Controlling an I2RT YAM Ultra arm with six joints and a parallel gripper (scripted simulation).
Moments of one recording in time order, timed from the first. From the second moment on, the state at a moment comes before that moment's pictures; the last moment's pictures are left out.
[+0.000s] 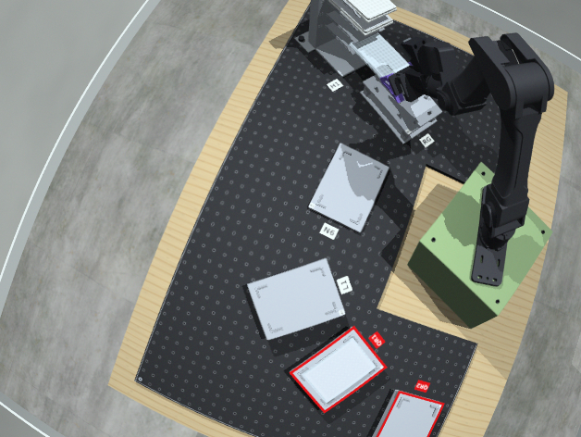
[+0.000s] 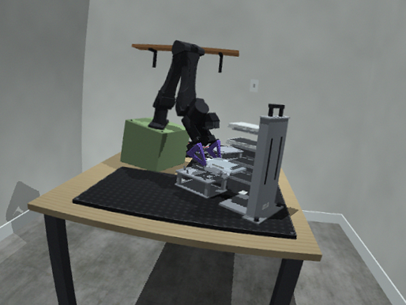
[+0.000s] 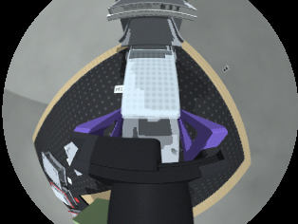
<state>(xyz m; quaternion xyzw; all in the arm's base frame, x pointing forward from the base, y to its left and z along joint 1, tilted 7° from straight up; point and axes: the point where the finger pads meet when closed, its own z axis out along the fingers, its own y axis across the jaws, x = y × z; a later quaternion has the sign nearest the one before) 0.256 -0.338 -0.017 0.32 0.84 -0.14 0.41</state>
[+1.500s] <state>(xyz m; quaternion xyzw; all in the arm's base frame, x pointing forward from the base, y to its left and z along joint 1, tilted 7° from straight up) 0.276 -0.354 -0.020 0.32 0.84 -0.14 0.41</state>
